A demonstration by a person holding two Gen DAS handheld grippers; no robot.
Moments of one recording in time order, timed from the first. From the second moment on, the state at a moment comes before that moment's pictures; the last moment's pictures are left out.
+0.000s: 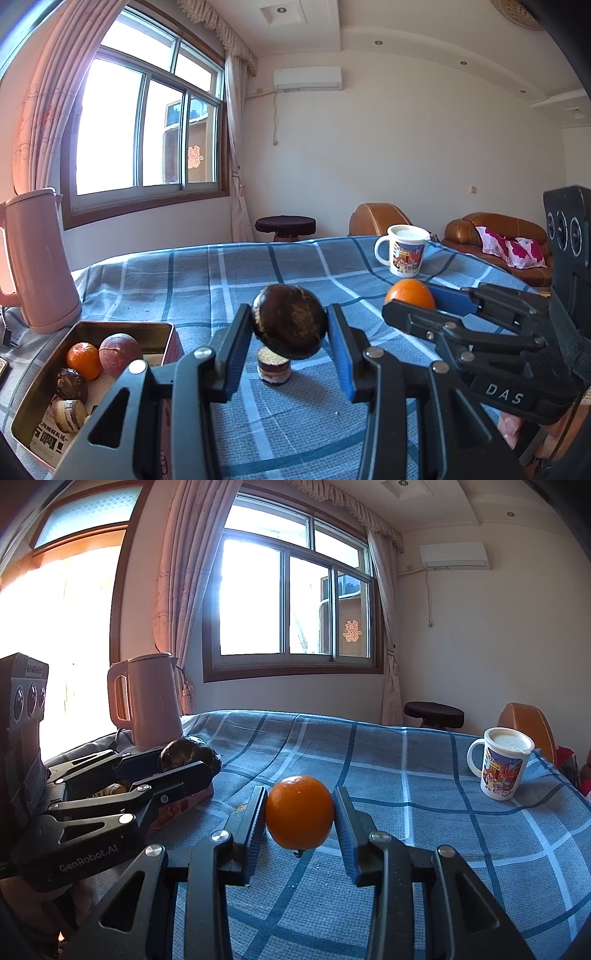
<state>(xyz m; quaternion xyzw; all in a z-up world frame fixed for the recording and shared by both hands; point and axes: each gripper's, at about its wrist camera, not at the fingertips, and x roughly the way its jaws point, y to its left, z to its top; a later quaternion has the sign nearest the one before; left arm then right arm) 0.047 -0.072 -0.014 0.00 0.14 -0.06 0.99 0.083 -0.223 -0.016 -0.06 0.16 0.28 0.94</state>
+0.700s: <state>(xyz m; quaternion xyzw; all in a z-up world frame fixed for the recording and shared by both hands) 0.038 -0.029 -0.017 -0.02 0.15 -0.02 0.99 0.080 -0.176 -0.022 -0.09 0.17 0.32 0.93</state>
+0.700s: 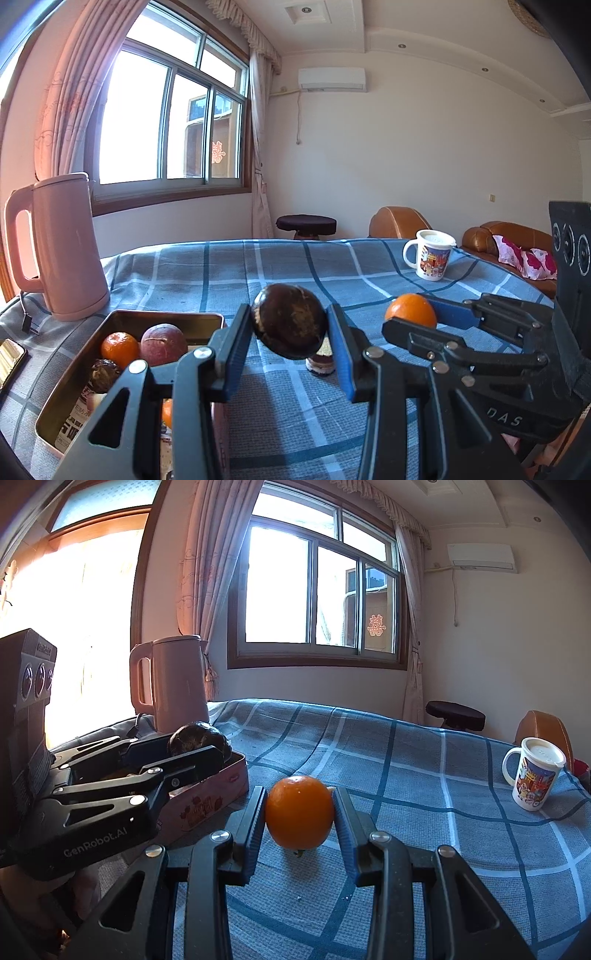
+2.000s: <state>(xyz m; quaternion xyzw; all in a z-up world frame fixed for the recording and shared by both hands) 0.022 0.053 -0.020 -0.04 0.17 0.07 0.98 0.069 -0.082 -0.014 -0.14 0.18 0.39 0.89</state>
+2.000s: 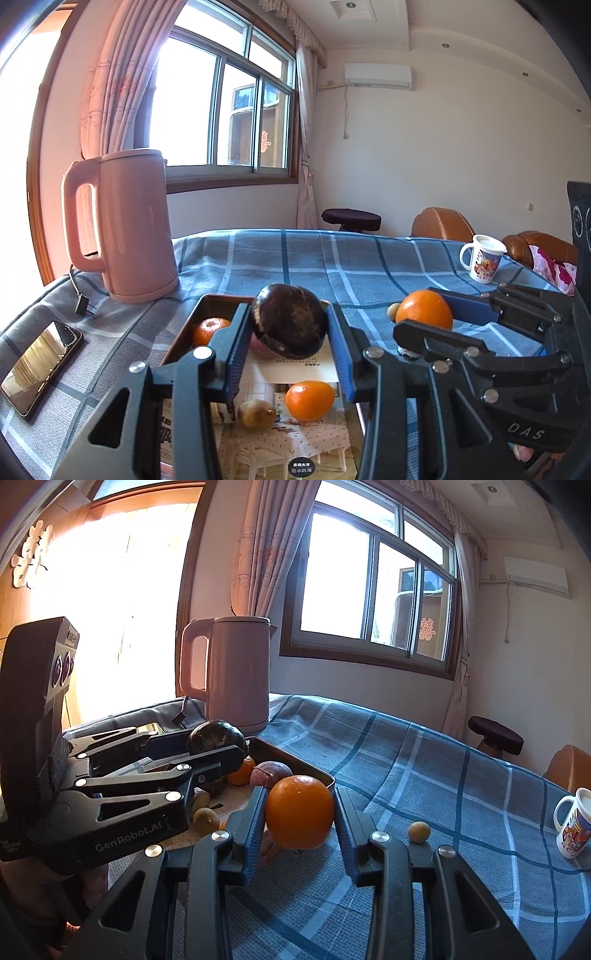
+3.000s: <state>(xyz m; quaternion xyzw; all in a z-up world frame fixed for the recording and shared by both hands) 0.022 0.110 -0.028 -0.06 0.21 0.12 0.97 0.078 -0.026 -0.032 -0.15 0.22 0.43 0.86</state>
